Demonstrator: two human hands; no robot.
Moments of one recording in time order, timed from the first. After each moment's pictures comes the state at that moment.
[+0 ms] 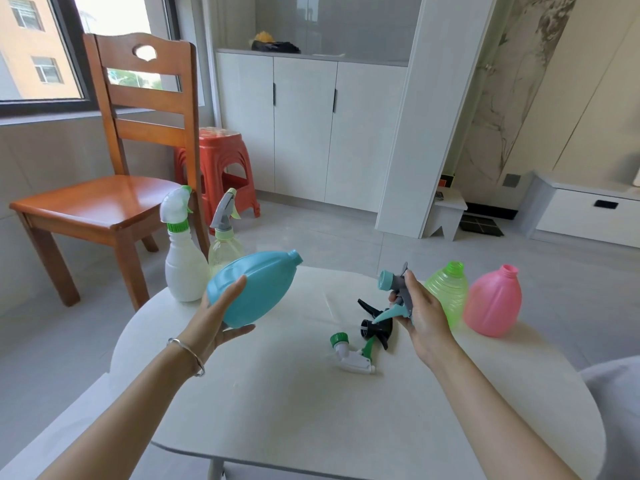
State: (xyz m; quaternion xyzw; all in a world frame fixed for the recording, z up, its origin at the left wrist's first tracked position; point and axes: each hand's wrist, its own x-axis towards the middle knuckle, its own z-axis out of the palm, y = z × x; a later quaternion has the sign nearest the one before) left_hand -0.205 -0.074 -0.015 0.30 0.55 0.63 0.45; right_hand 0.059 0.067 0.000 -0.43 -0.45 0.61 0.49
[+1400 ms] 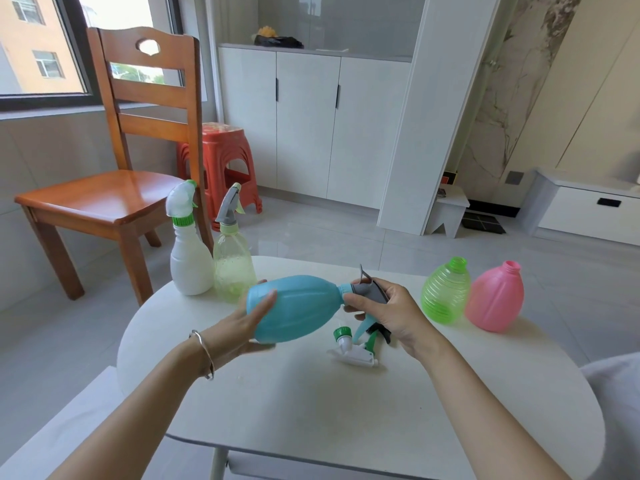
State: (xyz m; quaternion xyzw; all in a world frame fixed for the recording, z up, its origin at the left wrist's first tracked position) left_hand -0.181 -0.080 -0.014 0.40 0.55 0.50 0.53; right_hand 0.039 0.041 0.013 -0.34 -0.64 0.61 0.31
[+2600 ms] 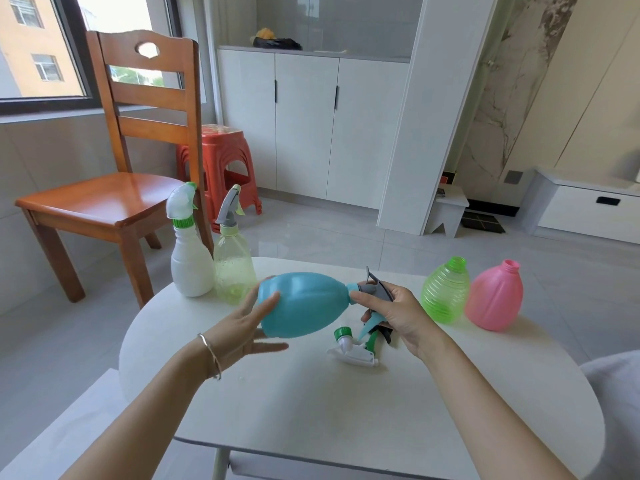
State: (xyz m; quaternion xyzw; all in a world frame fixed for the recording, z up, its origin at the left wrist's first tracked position) left_hand -0.180 -0.077 -0.015 0.37 0.50 0.53 0.58; right_hand 0.044 0.039 0.017 -0.39 -0.60 0.63 0.30
